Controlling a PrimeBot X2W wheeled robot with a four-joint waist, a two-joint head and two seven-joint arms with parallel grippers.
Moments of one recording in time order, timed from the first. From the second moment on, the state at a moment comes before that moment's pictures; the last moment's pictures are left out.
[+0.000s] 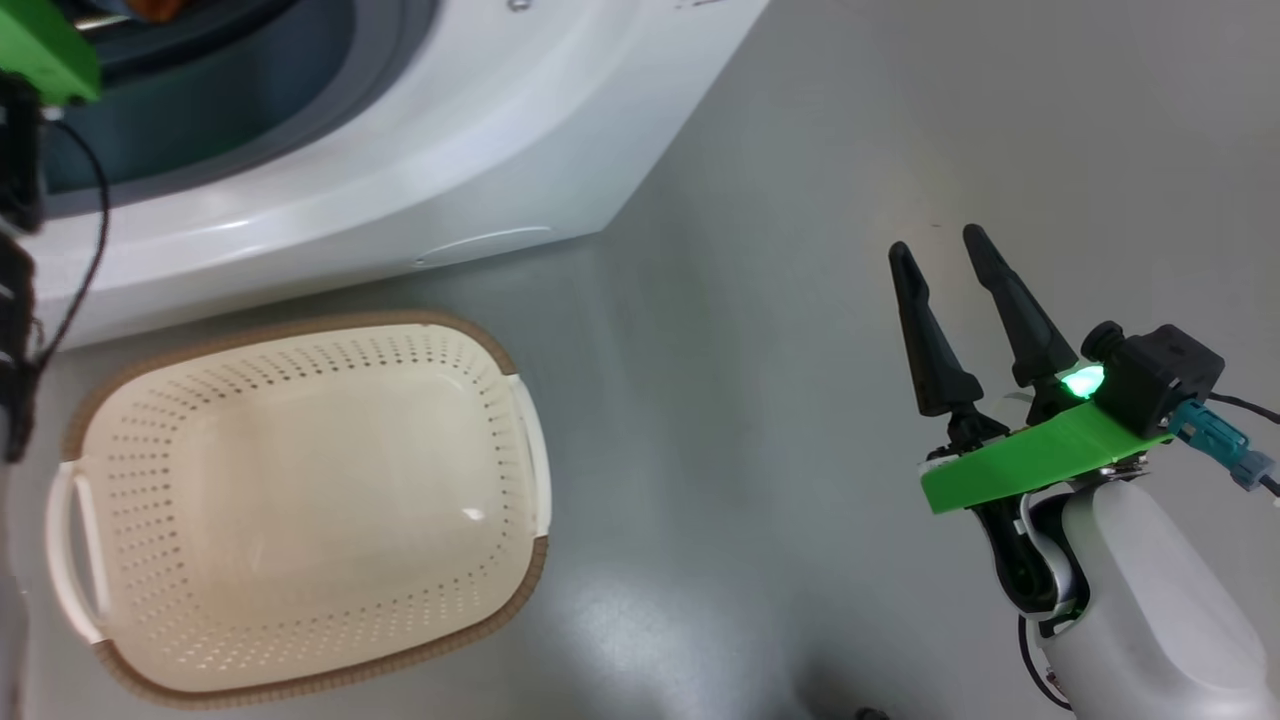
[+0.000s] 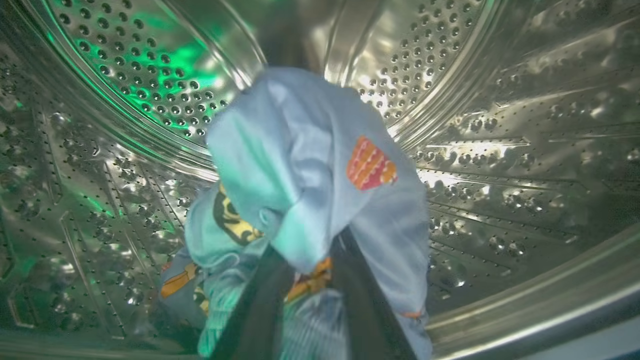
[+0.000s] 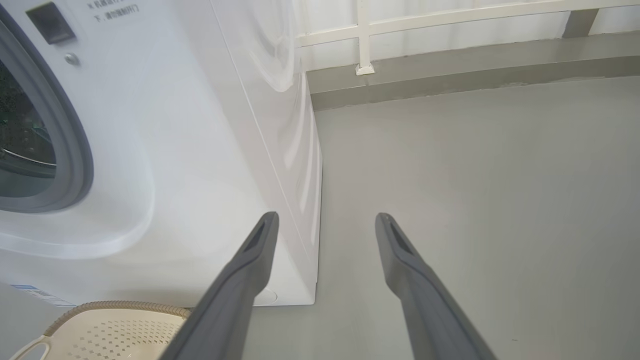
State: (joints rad) left arm -1.37 0.33 -0.37 1.17 -0.53 -0.06 -0.20; right arm -0.42 -0.15 0.24 0.24 0.46 0.13 -0.25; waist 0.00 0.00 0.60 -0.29
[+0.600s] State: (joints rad) left arm -1.40 0.28 -0.36 1.29 -0.57 -0.08 -0.11; right arm -0.42 -0.15 0.25 0.26 0.46 0.13 -0.25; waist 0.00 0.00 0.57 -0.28
